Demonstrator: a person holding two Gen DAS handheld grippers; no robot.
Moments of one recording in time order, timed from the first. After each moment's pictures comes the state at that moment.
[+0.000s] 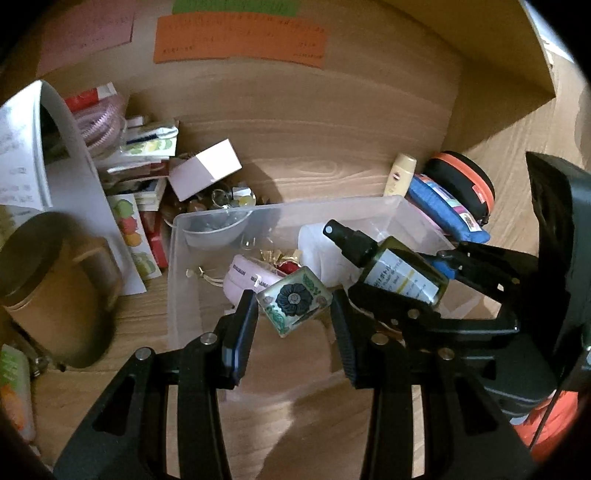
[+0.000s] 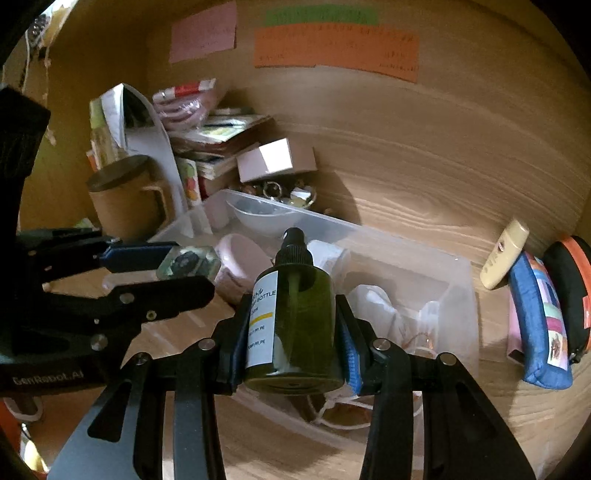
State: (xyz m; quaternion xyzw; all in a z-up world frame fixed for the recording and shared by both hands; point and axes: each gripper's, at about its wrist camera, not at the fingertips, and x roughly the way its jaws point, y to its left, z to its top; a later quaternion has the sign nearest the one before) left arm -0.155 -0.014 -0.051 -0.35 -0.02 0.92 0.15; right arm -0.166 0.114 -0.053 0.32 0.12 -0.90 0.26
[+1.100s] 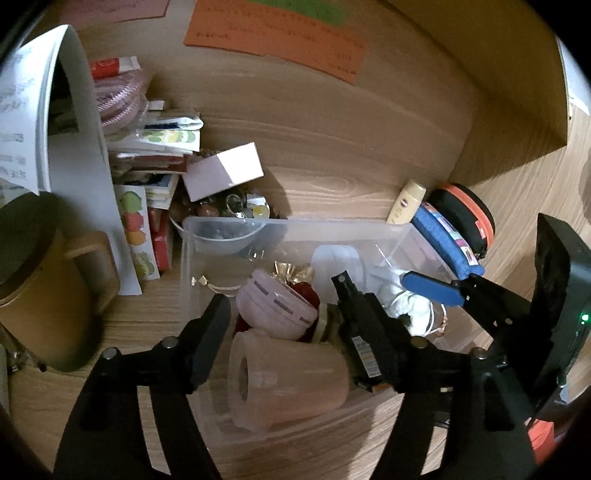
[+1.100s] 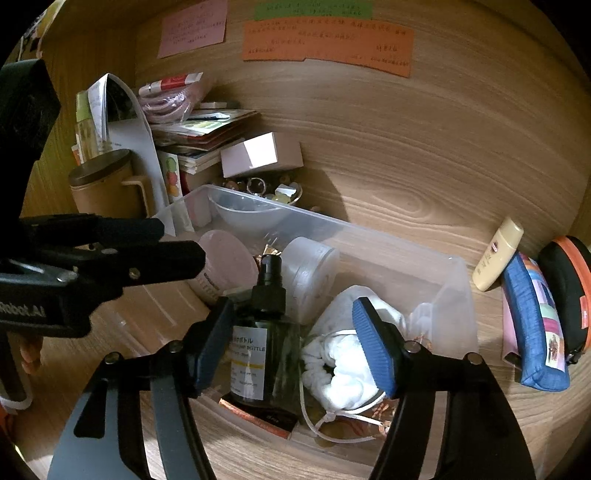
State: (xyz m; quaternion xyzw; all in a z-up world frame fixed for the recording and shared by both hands) left arm -0.168 -0.037 -0.052 -0.34 -0.09 0.92 0.15; right arm -0.171 0.117 -0.059 0.31 0.13 -0.91 0.24
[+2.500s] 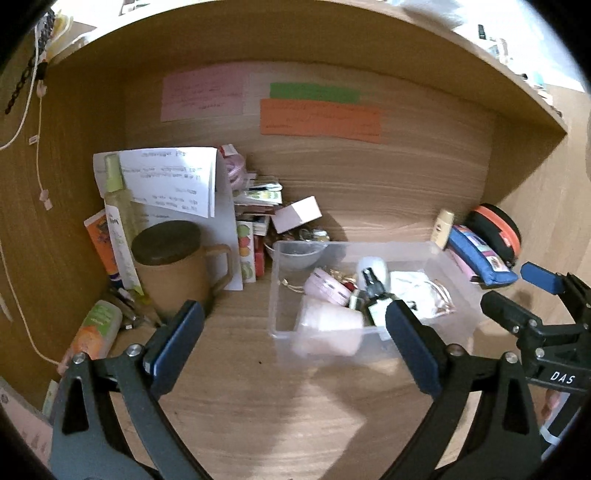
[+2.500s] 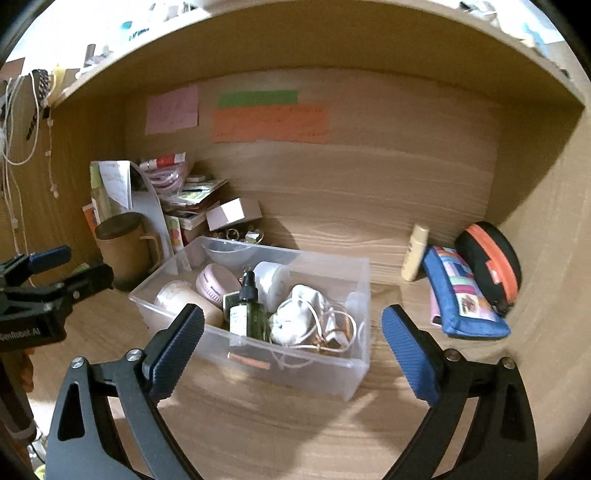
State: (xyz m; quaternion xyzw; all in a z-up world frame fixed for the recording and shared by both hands) left arm -0.042 -0.025 -0.006 -0.25 -0.03 0.97 -0.01; right arm -0.068 0.181 0.000 0.23 0.06 -0.96 0.17
